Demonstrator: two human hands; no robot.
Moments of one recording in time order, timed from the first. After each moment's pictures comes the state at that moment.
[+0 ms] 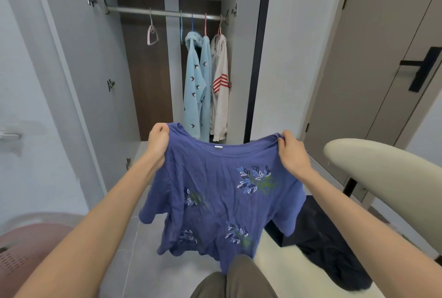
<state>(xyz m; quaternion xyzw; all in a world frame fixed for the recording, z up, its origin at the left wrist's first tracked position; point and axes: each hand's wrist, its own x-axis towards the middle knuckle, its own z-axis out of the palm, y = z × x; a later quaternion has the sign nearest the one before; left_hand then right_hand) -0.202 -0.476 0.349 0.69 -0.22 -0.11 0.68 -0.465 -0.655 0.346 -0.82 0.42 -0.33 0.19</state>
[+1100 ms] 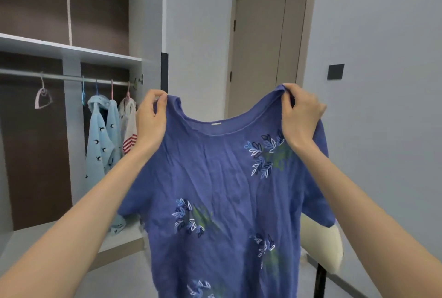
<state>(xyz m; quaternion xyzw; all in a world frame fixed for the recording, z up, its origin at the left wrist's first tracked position) -0.378 -0.559 0.544 0.44 -0.53 0.10 0.72 -0.653 -0.624 0.574 -0.61 0.39 -0.67 -0.17</state>
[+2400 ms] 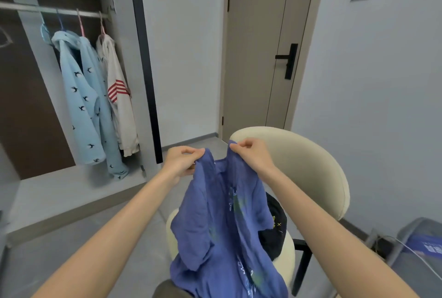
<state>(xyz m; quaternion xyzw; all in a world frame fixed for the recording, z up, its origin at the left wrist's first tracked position) -0.427 -0.634 0.355 0.63 -0.36 -0.40 0.57 -0.604 -0.692 0.360 -0.69 0.48 -0.41 0.35</state>
